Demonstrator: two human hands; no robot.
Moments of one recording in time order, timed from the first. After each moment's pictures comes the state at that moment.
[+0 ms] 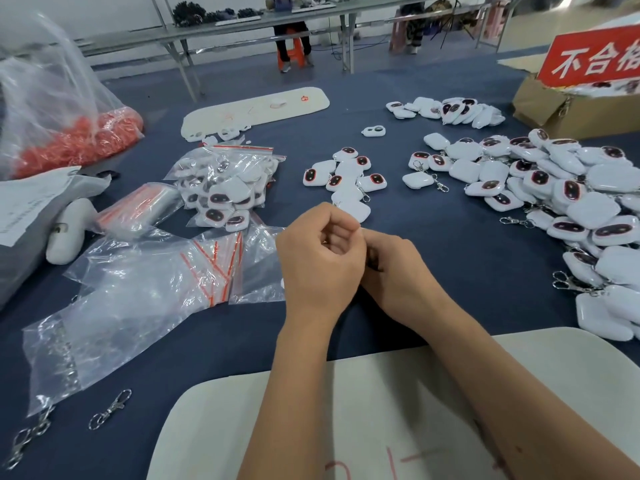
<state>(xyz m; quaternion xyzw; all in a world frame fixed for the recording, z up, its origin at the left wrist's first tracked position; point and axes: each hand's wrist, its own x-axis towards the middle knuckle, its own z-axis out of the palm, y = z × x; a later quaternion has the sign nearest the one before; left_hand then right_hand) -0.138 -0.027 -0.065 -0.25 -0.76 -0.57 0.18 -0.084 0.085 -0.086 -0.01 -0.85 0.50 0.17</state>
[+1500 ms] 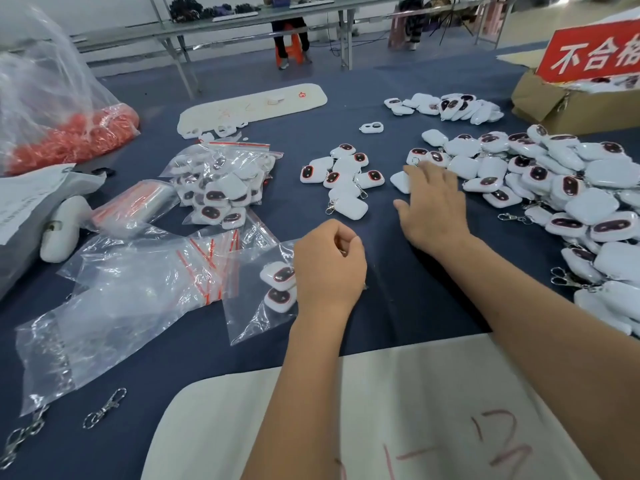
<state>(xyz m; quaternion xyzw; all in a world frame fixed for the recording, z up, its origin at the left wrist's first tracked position) -0.143 -0.012 -0.085 -0.17 -0.85 -0.50 0.06 -0.151 0.177 -0.090 -0.24 -0.95 0.13 0.17</state>
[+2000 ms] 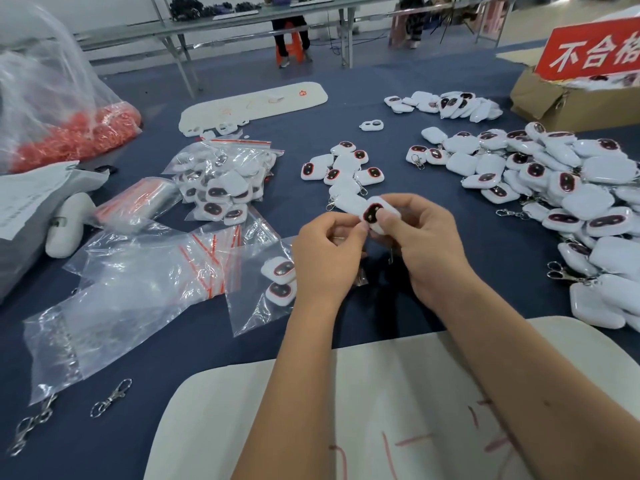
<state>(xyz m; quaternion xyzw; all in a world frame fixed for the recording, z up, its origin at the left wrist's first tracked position) -0.147 -0.013 -0.084 -0.14 -0.76 -0.63 -0.02 -0.096 0.108 -0.087 -0.17 -0.63 0.72 0.25</state>
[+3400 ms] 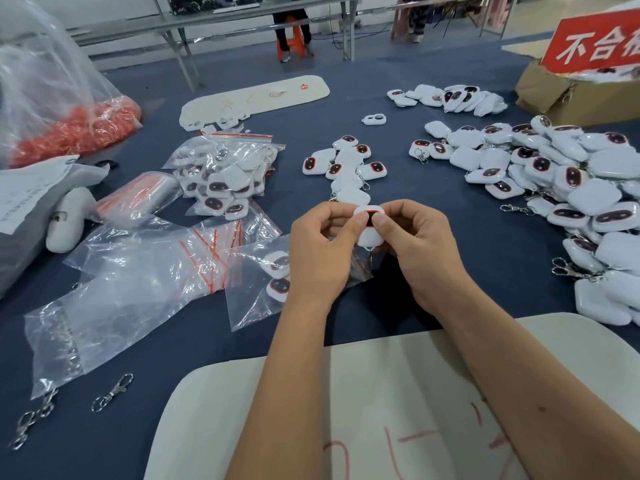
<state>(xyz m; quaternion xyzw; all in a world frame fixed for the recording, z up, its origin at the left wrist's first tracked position) -0.145 -0.023 -0.080 -0.19 -0.71 -0.68 -0.02 -0.087 0.103 -0.095 -0.13 -0.67 0.68 0.25</state>
